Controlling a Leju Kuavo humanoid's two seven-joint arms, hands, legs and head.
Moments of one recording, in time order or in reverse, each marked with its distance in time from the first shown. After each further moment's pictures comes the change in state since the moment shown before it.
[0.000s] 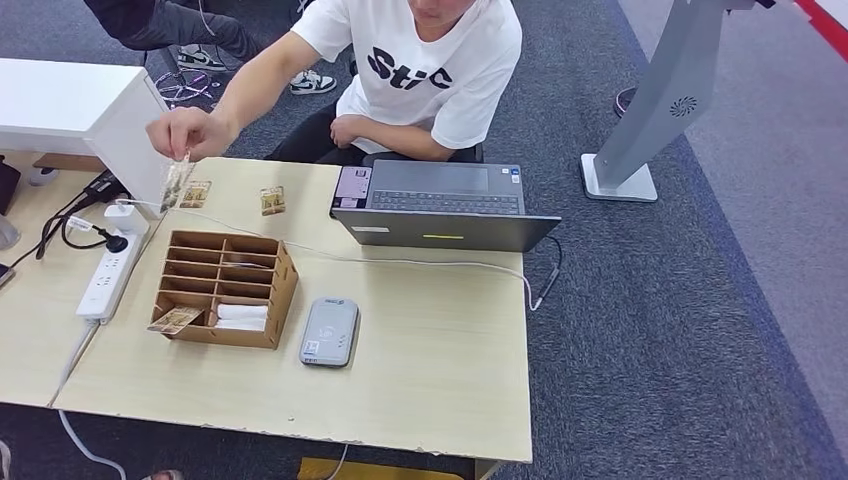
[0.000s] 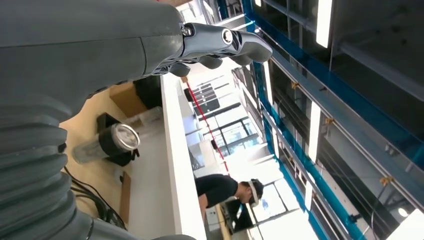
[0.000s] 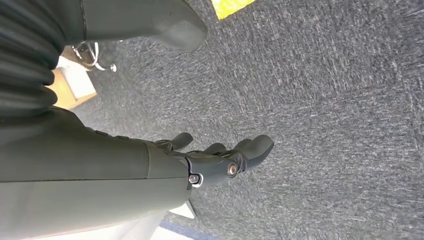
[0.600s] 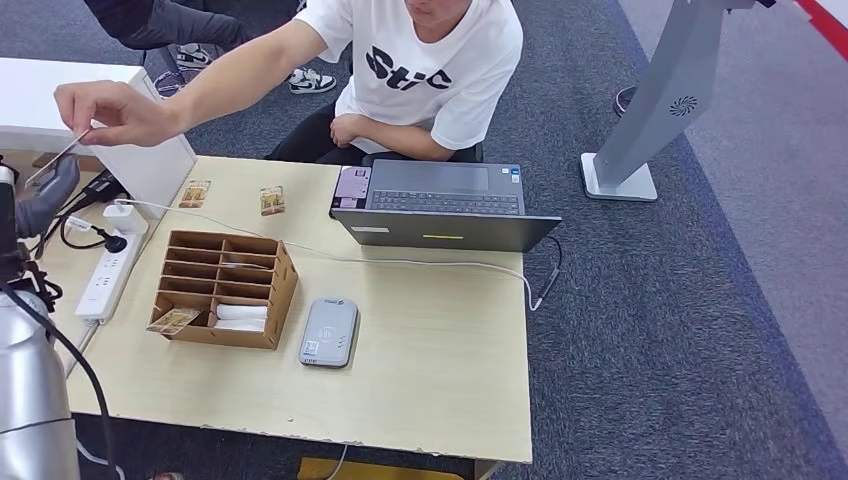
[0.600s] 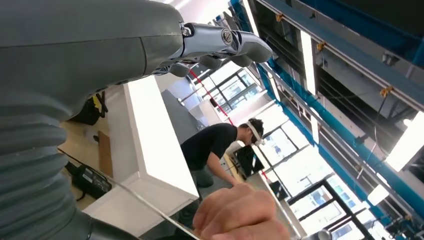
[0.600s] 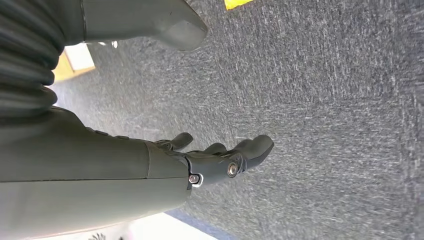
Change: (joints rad) left arm -0.393 0.021 -0.278 0.358 -0.253 -0.029 0.171; right arm 0.003 0.000 0.071 0.003 0.079 0.032 0.039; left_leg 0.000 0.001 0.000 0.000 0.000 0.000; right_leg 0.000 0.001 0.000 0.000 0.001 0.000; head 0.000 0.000
